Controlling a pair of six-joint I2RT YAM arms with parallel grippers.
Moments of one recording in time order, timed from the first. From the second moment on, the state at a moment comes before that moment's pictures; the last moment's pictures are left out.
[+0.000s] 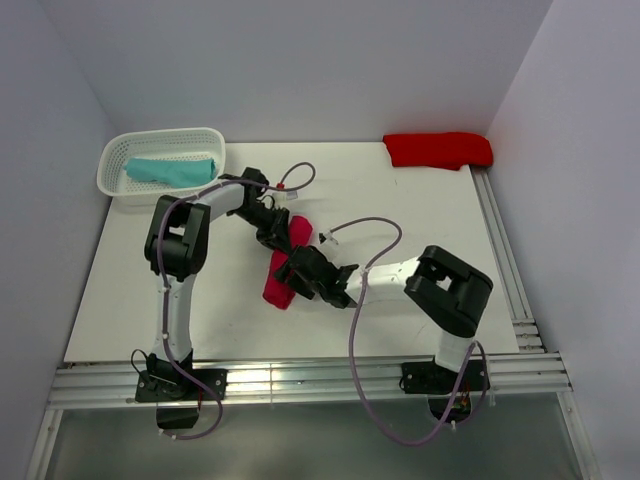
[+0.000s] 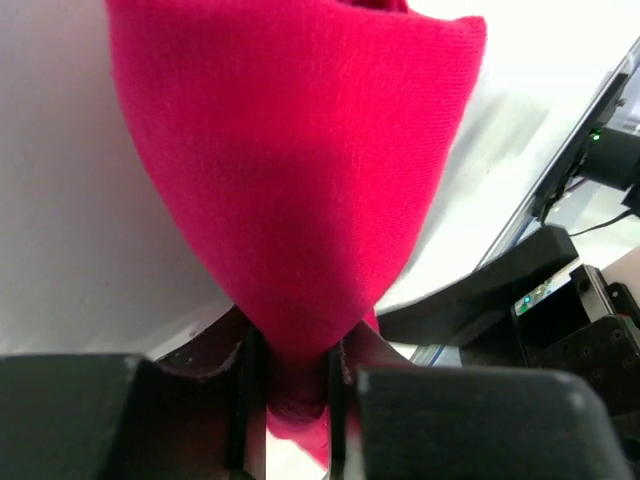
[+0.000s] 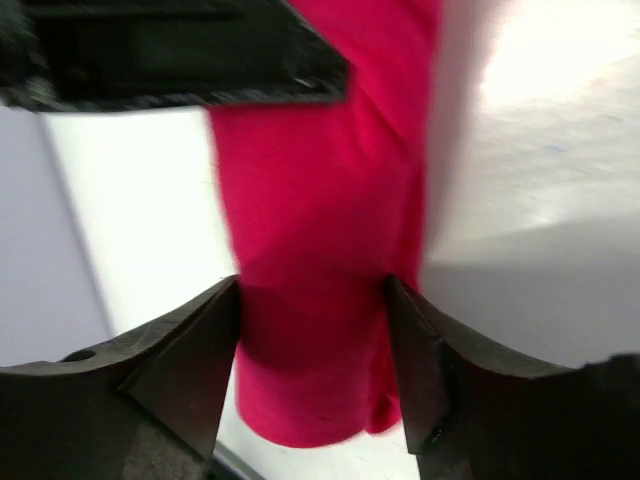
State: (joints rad) left arm -0.33 2.22 1.60 -0.83 0.79 0.06; right arm 1.00 1.79 0.86 0.23 0.26 1.35
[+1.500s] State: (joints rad) left arm 0.27 2.27 2.05 0.38 0.86 -0.90; right arm 0.96 1.45 0.94 -0.40 0.46 1.24
